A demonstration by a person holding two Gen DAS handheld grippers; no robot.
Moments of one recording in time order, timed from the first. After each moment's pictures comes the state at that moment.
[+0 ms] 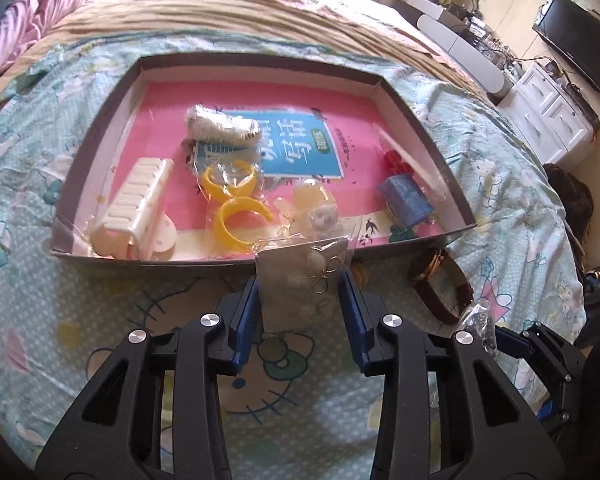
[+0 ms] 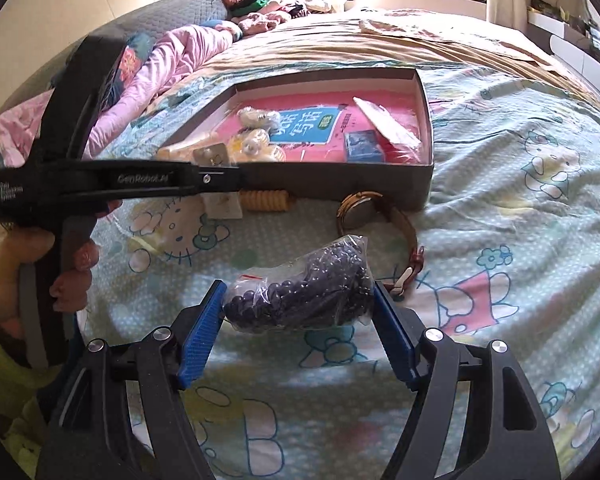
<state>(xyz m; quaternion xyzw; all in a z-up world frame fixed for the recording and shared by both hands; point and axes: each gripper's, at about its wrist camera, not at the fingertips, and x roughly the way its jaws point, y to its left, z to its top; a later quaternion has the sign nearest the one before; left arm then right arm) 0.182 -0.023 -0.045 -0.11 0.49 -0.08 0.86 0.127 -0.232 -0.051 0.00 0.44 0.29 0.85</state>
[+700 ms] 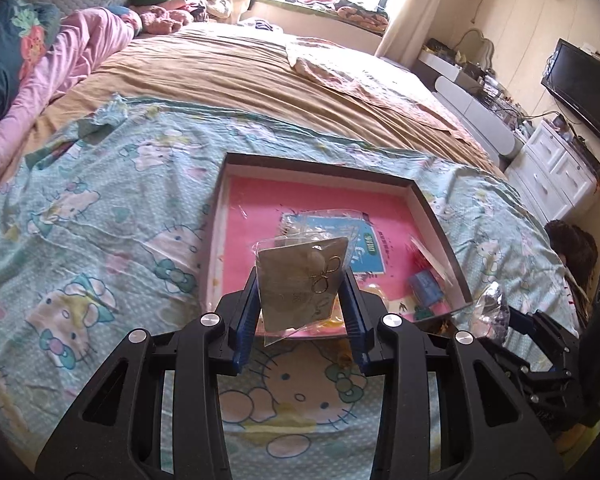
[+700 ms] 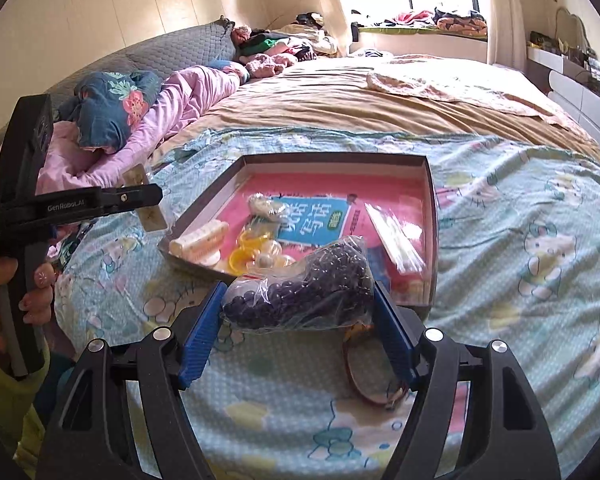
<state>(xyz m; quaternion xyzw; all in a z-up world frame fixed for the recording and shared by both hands) 0.171 0.052 0.028 -0.13 0.40 -0.02 0.91 0.166 -0.212 0.005 0.00 0.37 0.30 0.88</state>
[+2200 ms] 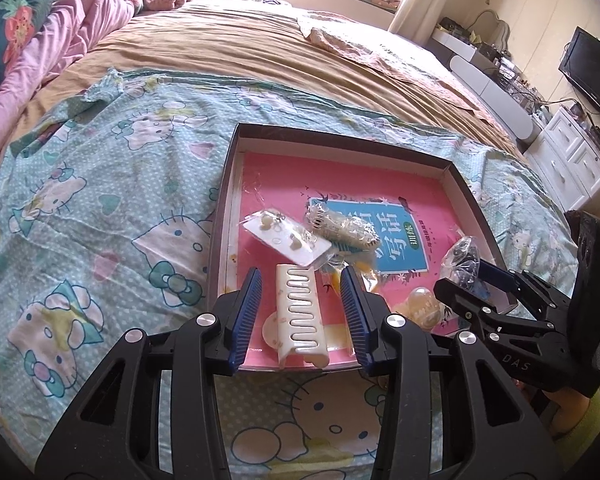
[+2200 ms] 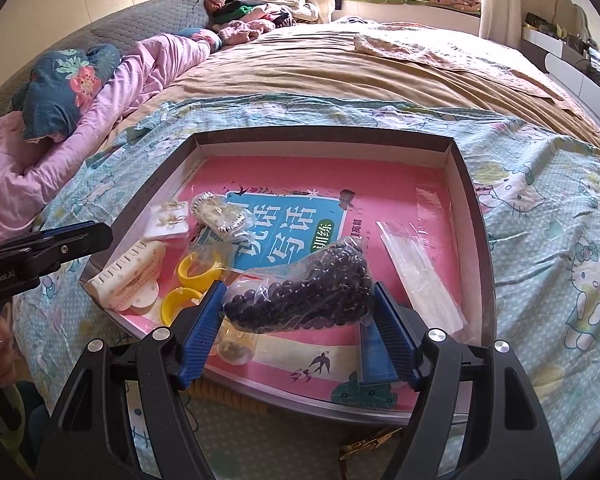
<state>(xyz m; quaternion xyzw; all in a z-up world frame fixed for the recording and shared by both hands) 0.209 0.065 -0.012 -0.12 0.44 -0.02 0.89 0.255 -0.156 -0.044 -0.03 0.43 0.25 0.87</state>
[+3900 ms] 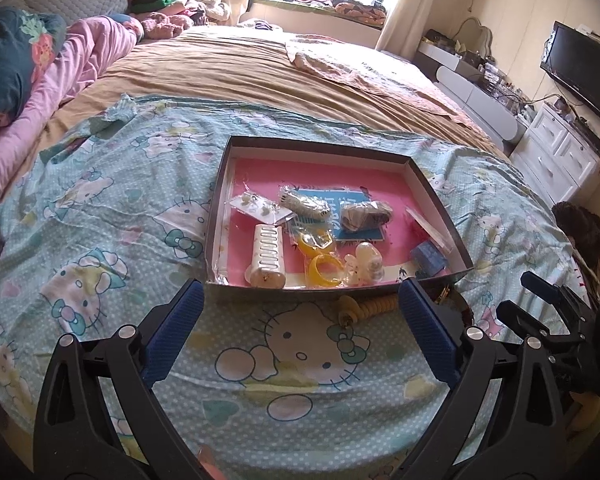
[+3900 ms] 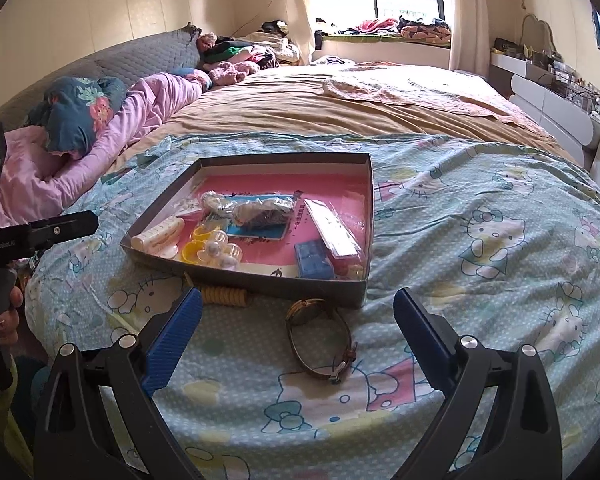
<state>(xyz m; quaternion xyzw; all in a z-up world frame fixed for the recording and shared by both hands) 0.134 0.032 0.021 -0.10 0.41 -0.02 0.91 0.149 -0.244 -0.002 -0.02 0.36 0.22 0.90</state>
